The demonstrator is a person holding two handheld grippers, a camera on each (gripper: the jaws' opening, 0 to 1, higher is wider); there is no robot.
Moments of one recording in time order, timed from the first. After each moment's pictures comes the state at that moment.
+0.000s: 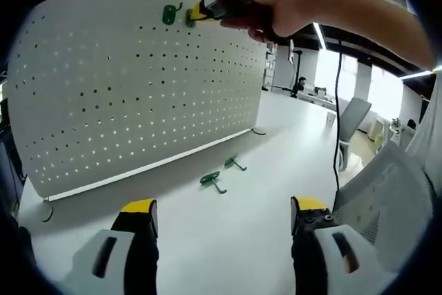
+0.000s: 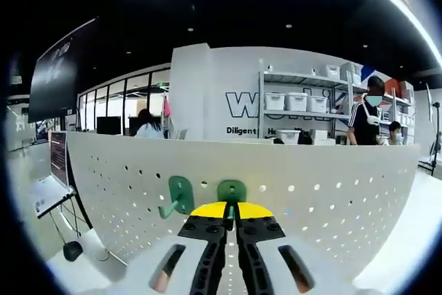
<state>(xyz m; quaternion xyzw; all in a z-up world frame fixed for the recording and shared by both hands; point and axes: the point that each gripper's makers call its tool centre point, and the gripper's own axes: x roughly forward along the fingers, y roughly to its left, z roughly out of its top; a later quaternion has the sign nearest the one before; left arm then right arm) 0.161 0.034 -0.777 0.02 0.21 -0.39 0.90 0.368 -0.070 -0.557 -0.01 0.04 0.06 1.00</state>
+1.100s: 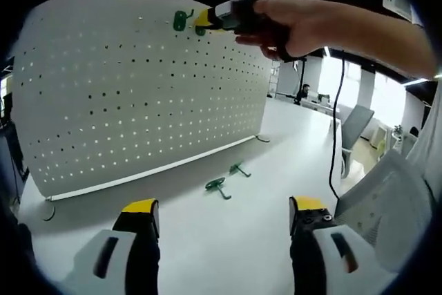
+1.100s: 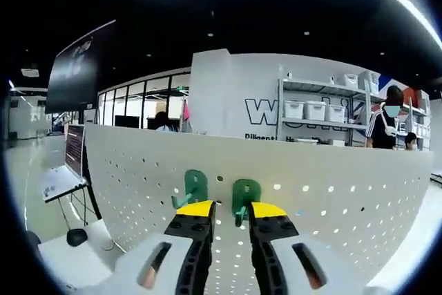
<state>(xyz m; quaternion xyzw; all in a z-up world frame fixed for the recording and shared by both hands) 0.164 0.038 -0.771 0.01 0.20 -0.38 0.90 0.359 -0.057 -0.561 -0.05 0.02 0.14 0.99</state>
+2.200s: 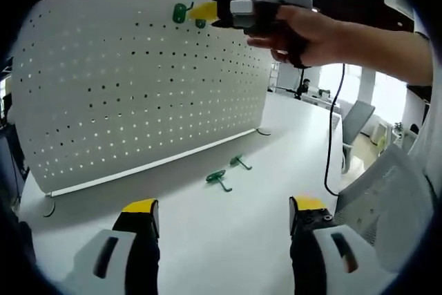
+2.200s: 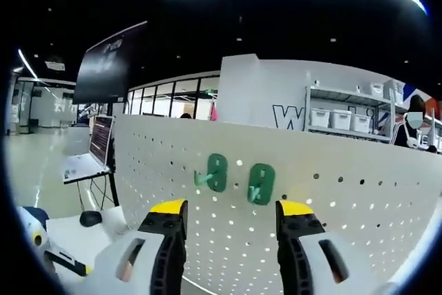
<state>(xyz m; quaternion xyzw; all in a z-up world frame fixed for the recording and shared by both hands) 0.162 0.042 -0.780 0.02 0.22 -0.38 0.90 0.333 -0.054 -0.577 -0.06 0.00 0.24 0.97</state>
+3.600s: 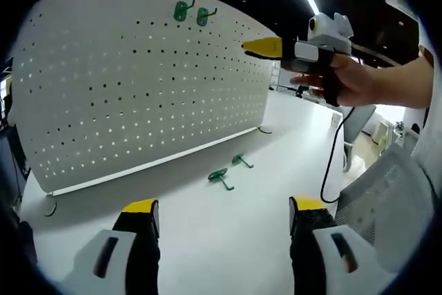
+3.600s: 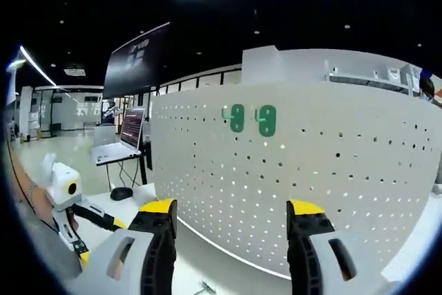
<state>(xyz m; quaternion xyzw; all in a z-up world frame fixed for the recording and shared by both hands) 0.163 0.043 -0.781 0.02 0.22 -0.38 0.90 0.262 -0.086 -0.639 -0.05 0.04 0.30 0.95</state>
